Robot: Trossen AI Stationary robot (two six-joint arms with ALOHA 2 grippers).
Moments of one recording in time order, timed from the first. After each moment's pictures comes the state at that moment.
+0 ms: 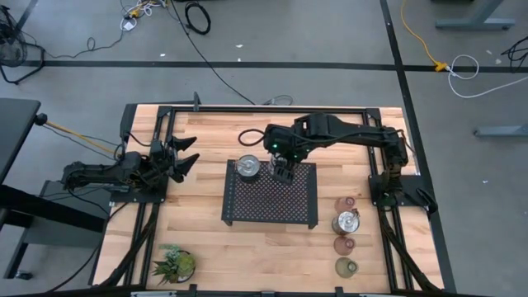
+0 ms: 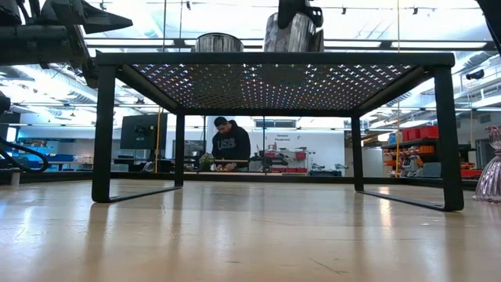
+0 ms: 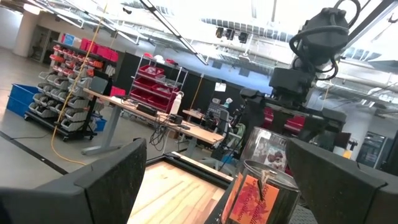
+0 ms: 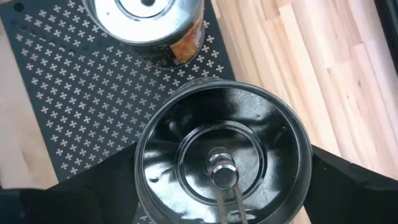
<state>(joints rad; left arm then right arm) -0.03 0.01 0.01 0.34 -0.44 -0.24 -0.01 1.94 2.18 -1.48 0.07 0.30</state>
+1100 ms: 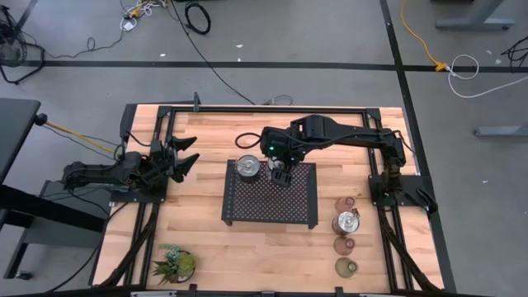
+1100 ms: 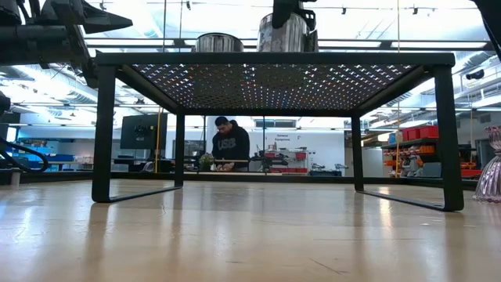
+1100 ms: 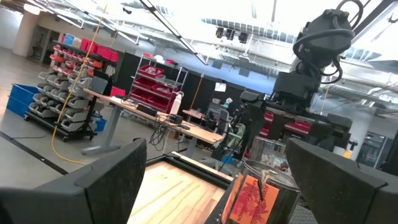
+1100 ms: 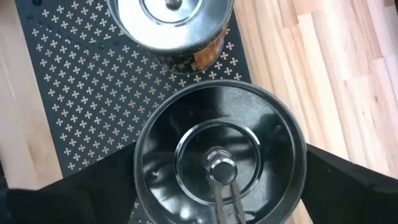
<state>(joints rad) -0.03 0.01 0.01 0.34 -0.44 -0.24 -0.01 1.96 2.18 -1.44 0.03 0.25</state>
